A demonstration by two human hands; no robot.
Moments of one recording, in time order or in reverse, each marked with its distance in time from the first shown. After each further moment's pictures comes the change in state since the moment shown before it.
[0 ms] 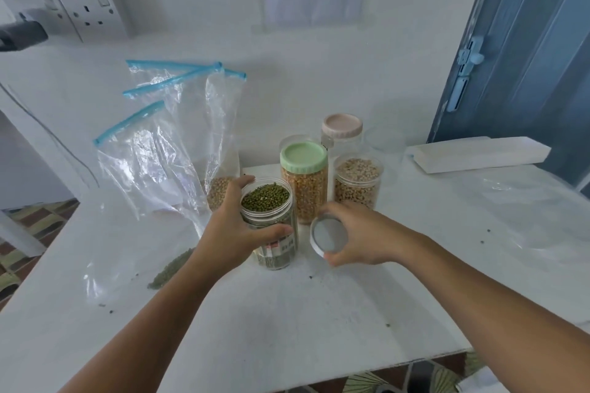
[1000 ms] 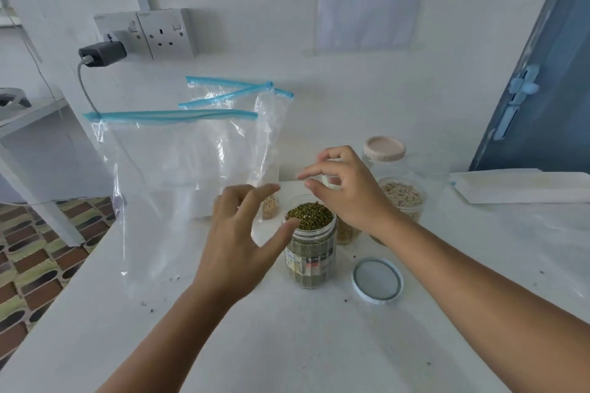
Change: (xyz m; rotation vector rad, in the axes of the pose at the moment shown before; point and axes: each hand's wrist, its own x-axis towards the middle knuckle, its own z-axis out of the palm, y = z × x) left_hand -0.037 0.028 -0.040 0.396 0.365 0.295; right_hand 0.064 -0.096 -0.036 0.382 0.501 -0.342
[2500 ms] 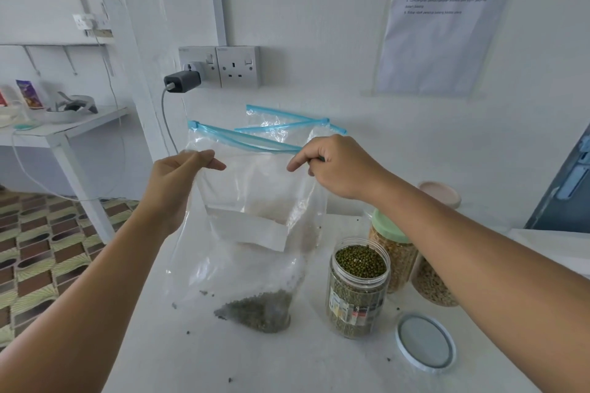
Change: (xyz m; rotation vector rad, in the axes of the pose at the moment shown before) left_hand 0.101 -0.111 -0.128 -0.696 0.252 -0.415; right_hand 0.114 -0.093 0.026 -0.144 -0.230 -0.137
